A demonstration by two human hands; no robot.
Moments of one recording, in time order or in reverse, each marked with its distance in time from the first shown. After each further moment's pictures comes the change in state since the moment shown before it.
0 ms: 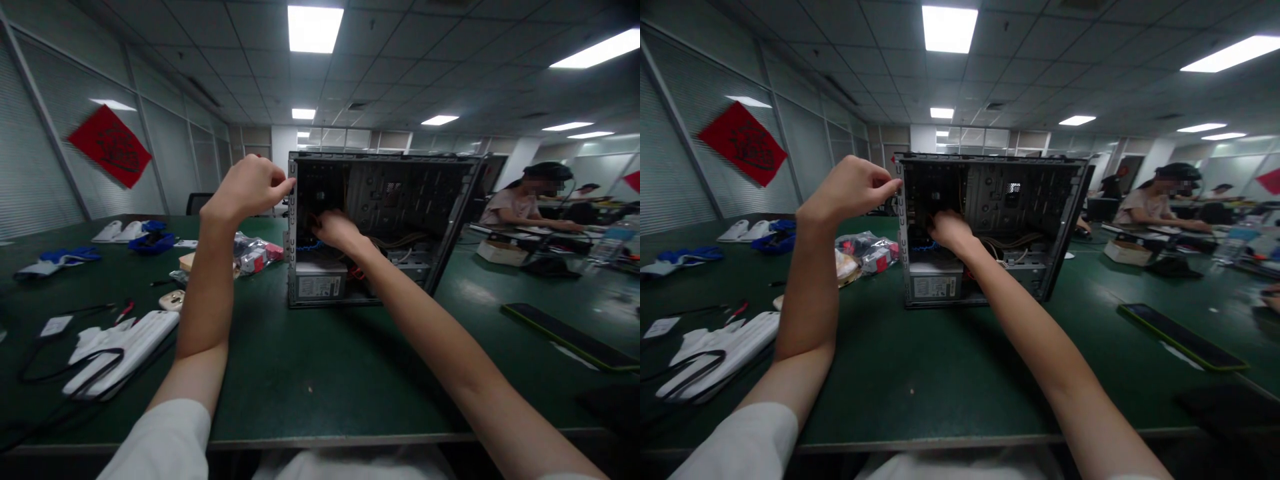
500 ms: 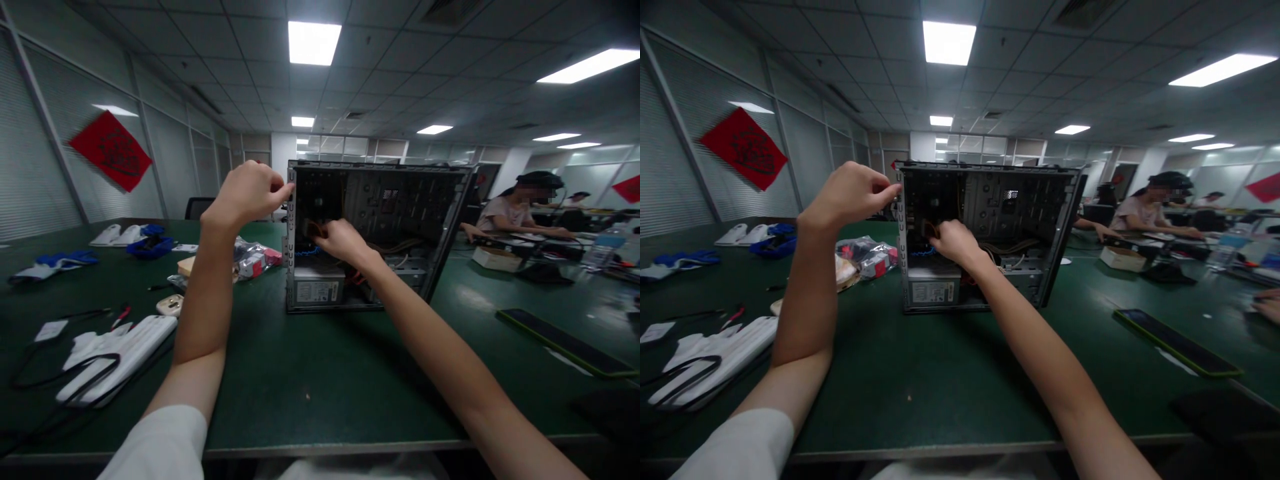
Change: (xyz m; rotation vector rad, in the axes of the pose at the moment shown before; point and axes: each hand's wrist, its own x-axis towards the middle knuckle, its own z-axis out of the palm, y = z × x) left_hand 0.001 -0.003 0.002 -0.065 0.114 0.067; right_hand -0.026 0.006 -0.010 0.029 0.031 -0.054
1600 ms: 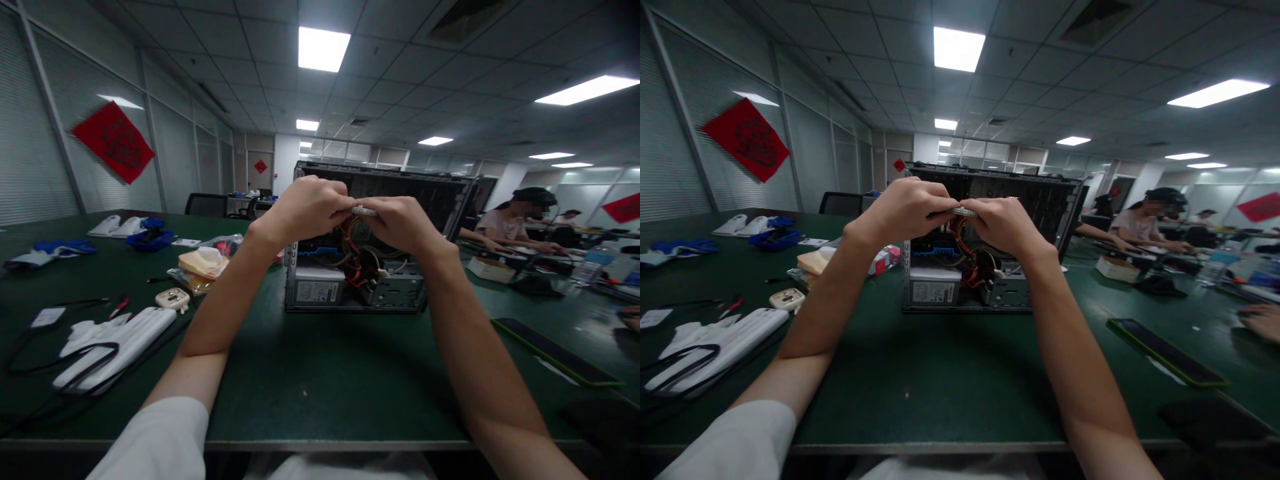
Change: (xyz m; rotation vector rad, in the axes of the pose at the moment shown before) left_hand 0.001 0.064 0.025 0.127 0.015 0.455; right_hand -0.047 0.052 -0.080 -0.086 0.423 -0.461
